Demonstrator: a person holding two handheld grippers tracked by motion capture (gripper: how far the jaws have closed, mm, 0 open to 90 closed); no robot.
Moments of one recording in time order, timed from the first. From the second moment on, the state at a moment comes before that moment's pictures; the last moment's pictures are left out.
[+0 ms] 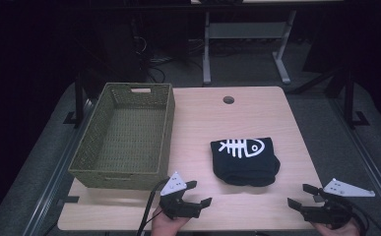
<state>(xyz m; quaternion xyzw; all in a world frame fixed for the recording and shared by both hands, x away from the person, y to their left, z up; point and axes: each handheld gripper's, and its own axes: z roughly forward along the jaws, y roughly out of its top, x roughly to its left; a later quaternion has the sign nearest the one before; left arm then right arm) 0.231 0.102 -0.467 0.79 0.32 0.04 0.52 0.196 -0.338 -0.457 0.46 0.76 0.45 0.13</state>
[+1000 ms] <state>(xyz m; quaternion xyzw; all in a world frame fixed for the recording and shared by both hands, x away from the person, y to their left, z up) 0.291 0.065 -0.453 0.77 0.37 0.04 0.53 0.266 -0.320 -0.419 0.42 0.78 0.45 0.09</state>
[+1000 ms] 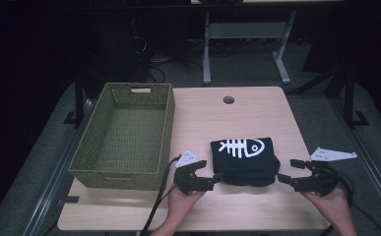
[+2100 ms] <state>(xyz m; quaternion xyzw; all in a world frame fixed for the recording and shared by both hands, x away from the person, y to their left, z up) 0.358 0.039 -0.478 0.76 0.45 -0.04 0.47 0.360 -0.303 -0.453 0.48 0.80 0.35 0.02</state>
